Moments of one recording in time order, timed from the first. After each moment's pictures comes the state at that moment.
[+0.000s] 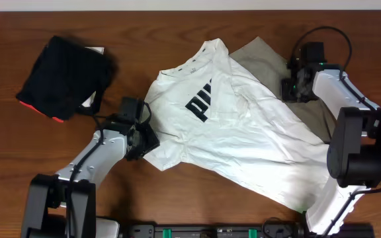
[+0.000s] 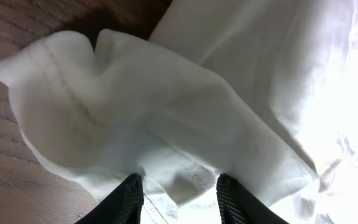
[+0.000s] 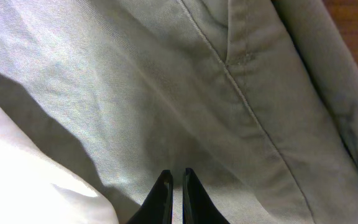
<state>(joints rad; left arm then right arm) -0.20 1.54 0.73 -0.55 0.18 -0.73 -0.02 2.01 1.35 -0.65 -0.01 -0.01</state>
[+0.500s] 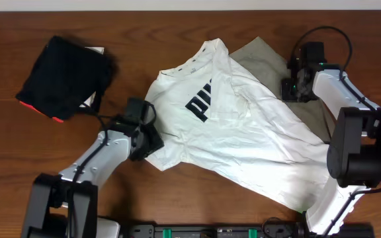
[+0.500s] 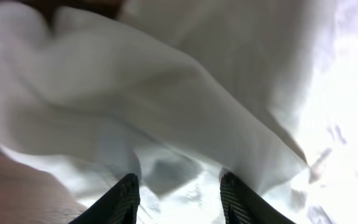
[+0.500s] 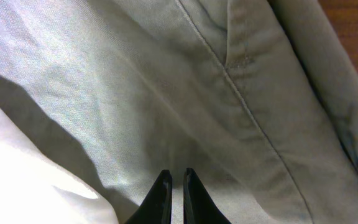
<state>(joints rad) -0.25 1.54 0.73 -0.55 0.17 -0.75 -0.02 2.01 1.35 -0.64 -0.01 -0.01</state>
